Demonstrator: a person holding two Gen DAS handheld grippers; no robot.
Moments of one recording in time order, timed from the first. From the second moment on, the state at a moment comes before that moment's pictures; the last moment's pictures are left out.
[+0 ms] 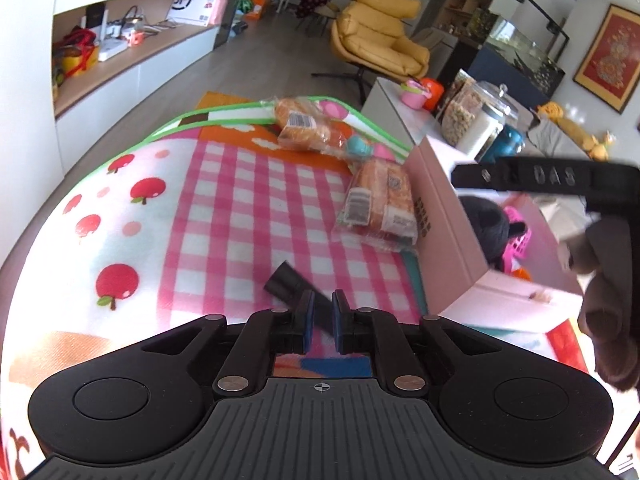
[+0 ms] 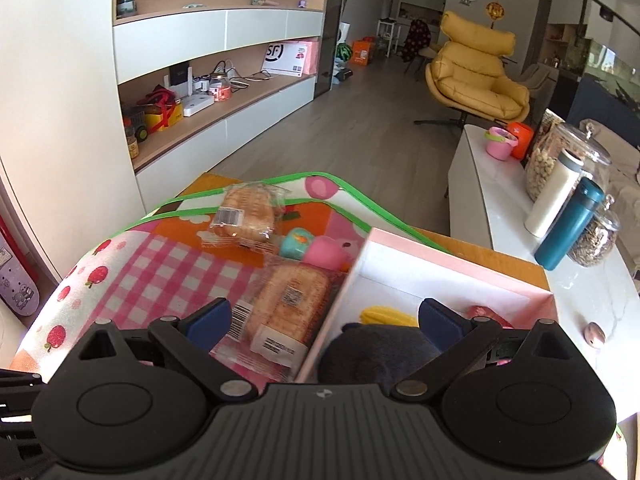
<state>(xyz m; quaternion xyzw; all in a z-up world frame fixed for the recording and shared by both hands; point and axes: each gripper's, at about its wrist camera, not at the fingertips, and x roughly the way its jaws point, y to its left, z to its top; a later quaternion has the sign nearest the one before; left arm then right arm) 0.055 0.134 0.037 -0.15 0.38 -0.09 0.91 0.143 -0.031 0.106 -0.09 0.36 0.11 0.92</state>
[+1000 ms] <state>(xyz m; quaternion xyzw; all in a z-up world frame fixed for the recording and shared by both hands) 0.069 0.106 0.030 -0.18 0.36 0.06 0.91 0.112 -0.156 0.090 0.02 0.36 0.05 0.93</state>
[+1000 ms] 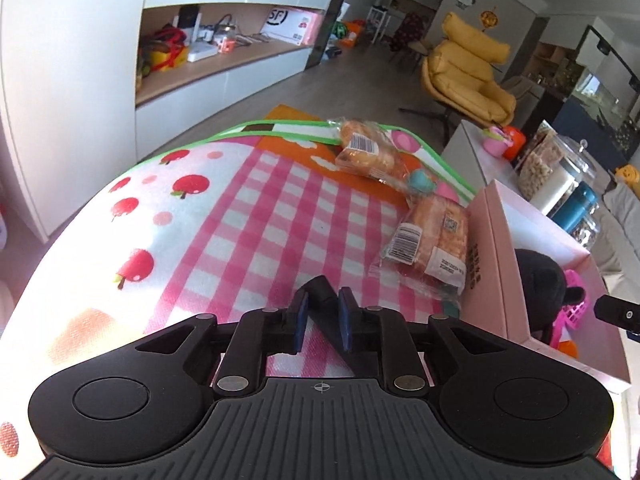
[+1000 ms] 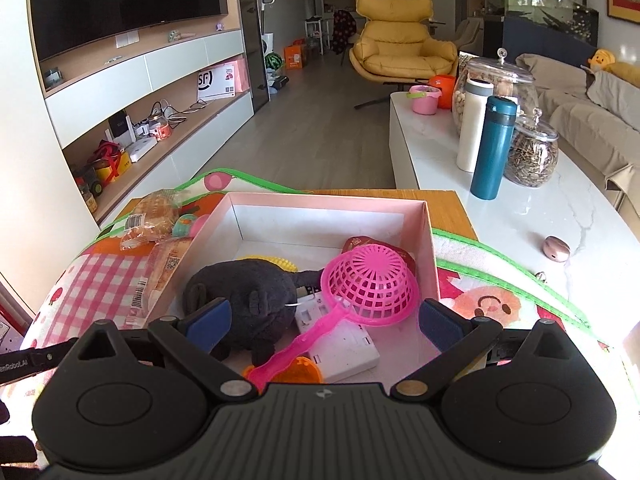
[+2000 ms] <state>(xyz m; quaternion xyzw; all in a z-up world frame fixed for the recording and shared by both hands) 0.047 0.127 0.024 -0.11 0.36 -0.12 0.92 0.166 -0.054 0.116 -0.04 0.37 0.12 0.92</state>
